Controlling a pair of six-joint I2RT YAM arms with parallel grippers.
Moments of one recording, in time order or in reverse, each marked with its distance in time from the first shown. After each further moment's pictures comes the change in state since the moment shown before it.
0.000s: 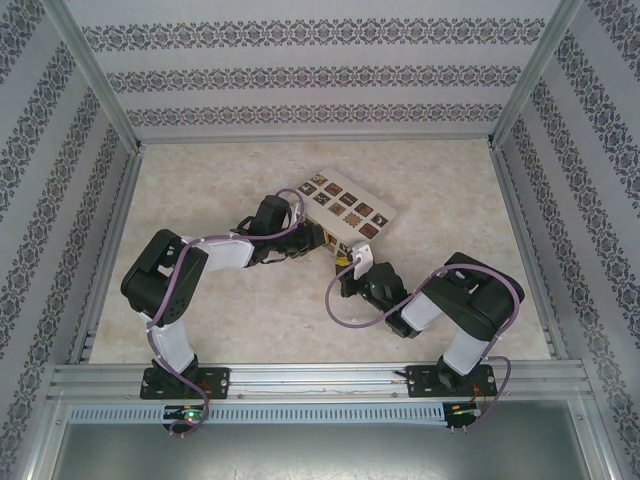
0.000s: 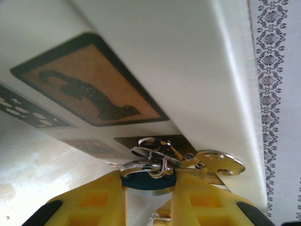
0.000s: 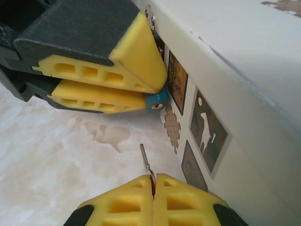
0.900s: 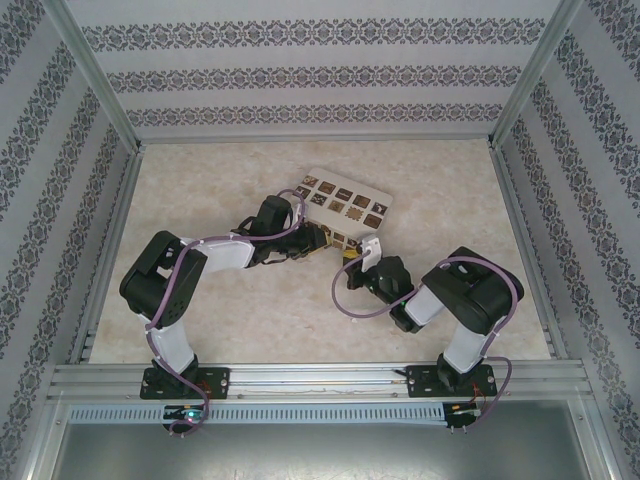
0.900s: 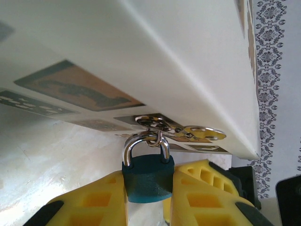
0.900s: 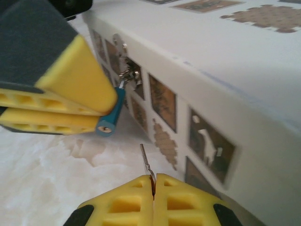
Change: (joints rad) left arm -0.013 -0.013 0.002 -0.018 0.003 -0.011; right arm -0.089 0.022 0.000 0.047 -0.074 0.011
